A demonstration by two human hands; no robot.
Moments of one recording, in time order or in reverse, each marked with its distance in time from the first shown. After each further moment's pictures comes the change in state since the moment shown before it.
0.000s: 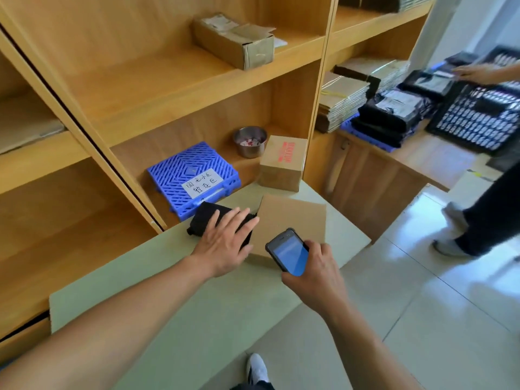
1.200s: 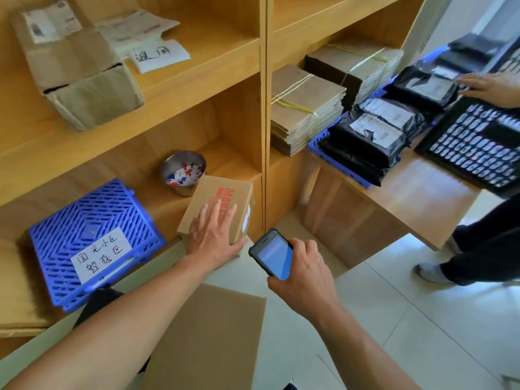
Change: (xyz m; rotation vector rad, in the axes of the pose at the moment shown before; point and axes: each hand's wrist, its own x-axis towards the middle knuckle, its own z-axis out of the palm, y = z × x) left_hand 0.417 0.030 0.042 -0.166 -0.152 -0.382; right_hand 0.364 0.114 -0.117 -0.118 -0.077 -0.022
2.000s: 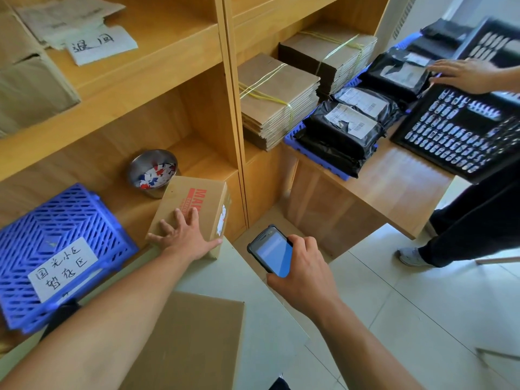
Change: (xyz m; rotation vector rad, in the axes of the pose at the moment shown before) left_hand 0.056 0.005 0.030 0.123 -0.343 -0.345; right_hand 0.019 0.053 -0.007 0.026 0.013 0.057
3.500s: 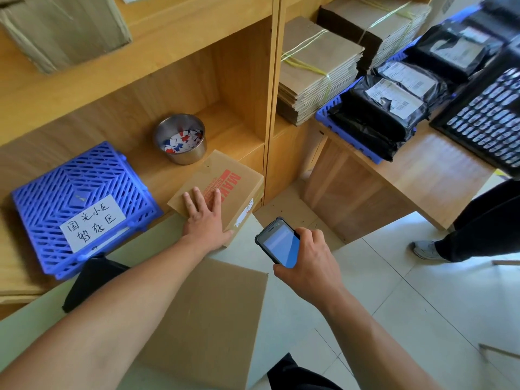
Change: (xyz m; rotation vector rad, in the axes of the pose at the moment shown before) left_hand -0.014 -0.040 0.050 -0.033 0.084 0.178; right_hand -0.021 -0.030 0.039 -0.039 -0.105 0.004
